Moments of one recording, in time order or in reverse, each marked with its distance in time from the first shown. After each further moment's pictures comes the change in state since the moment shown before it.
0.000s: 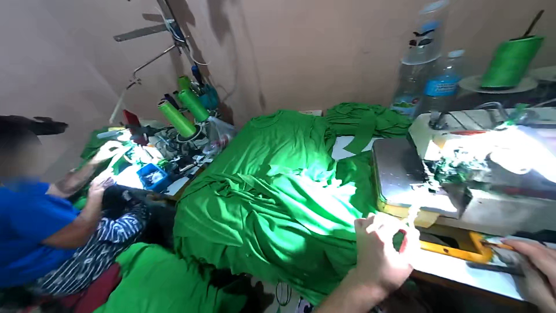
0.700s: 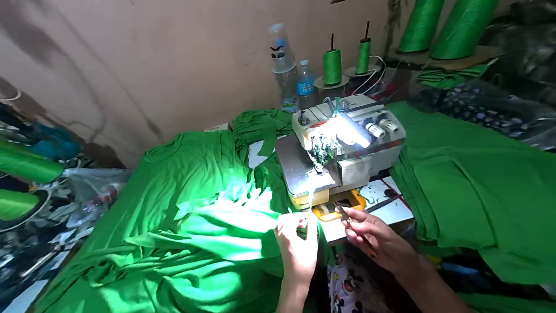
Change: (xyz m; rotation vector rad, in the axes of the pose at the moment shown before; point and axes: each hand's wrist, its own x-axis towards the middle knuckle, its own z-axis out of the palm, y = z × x) left_hand -0.004 -0.007 -0.002 0.002 -0.009 -0.104; right_hand 0.005 -0.092 0.009 1.729 -0.094 0.765
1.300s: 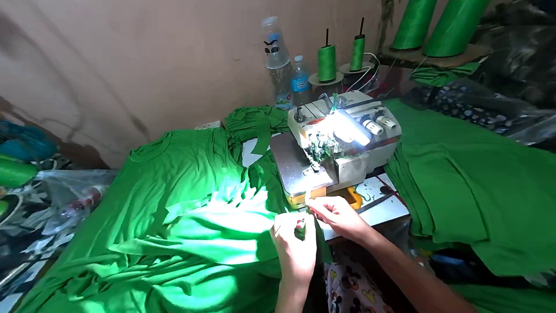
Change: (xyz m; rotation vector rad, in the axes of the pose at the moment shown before) left_hand 0.000 -0.002 0.001 0.007 0.023 0.010; right_hand 0.059 0.004 0.027 -0.839 -0.054 -0.228
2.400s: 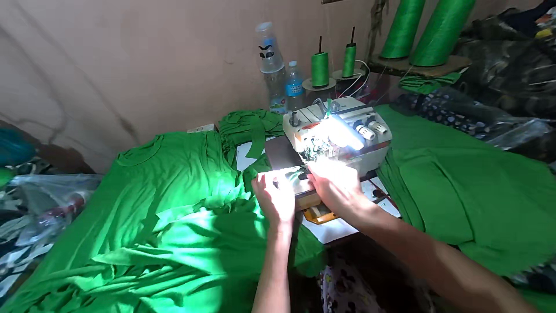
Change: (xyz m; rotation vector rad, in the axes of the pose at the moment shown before) left_hand 0.095 0.007 0.022 0.132 0.077 -0.065; right_hand 0.038 -0.073 -0.012 -1.176 0.251 -0.036
